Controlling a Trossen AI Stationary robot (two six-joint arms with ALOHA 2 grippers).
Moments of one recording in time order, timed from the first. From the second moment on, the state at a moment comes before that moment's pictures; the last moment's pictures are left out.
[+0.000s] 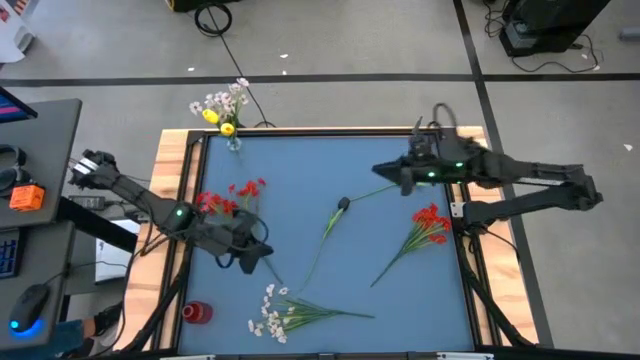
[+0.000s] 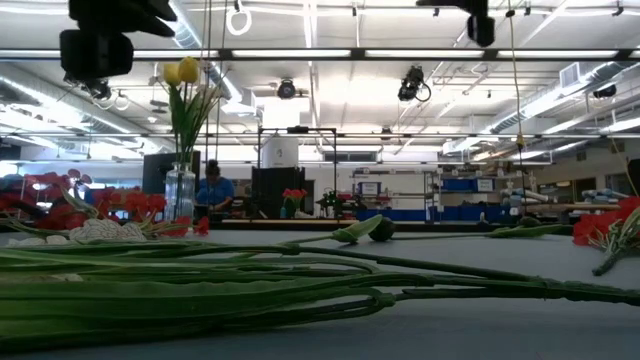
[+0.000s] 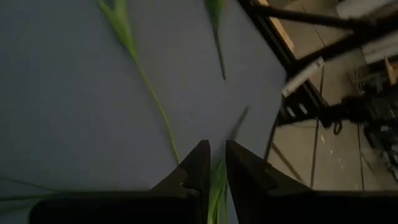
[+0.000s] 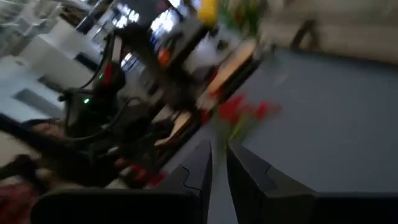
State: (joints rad) left arm -0.52 1.04 0.78 -0.35 -0.34 -1.18; right arm -0.10 0.95 0.96 -0.28 0.04 0.80
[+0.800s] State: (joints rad) left arm -0.83 1.10 0.78 -0.32 -0.42 -1.07; right arm 0.39 1.66 1.12 0.12 0.06 1.03
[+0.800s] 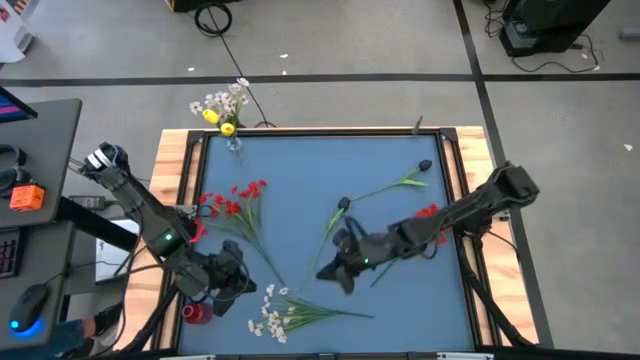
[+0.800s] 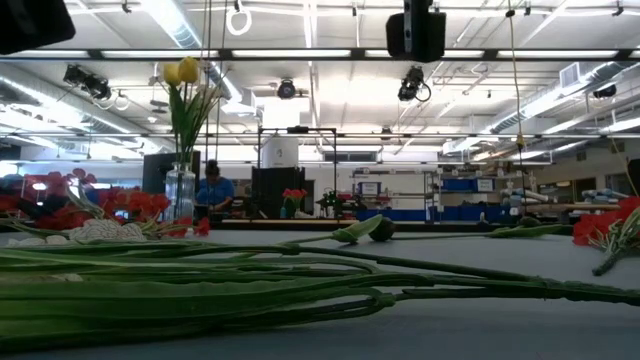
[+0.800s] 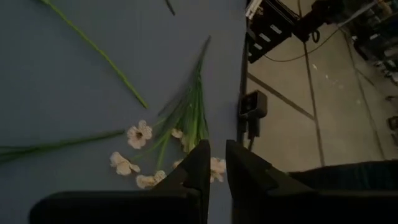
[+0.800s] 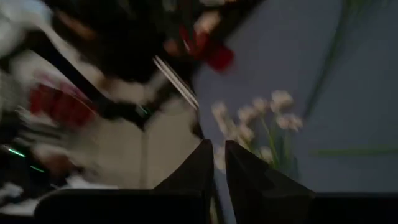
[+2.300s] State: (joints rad) left arm -0.82 1.28 0.78 -0.17 -0.44 -1.01; right arm 0.53 2.24 1.73 -0.69 0.03 0.65
